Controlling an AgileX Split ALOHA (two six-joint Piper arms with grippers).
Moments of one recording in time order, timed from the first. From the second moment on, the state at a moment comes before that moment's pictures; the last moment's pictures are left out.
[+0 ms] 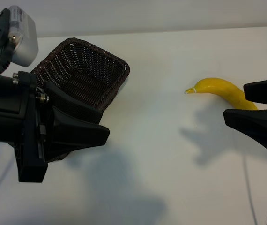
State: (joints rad) left arm -0.41 1.06 -0.94 -0.92 0.96 0.84; right arm 0.38 0.77 -0.77 0.76 0.75 -0.72
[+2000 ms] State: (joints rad) left arm -0.41 0.97 -0.94 -0.87 1.04 0.53; right arm 0.38 0.77 -0.77 0.76 0.73 -0.72
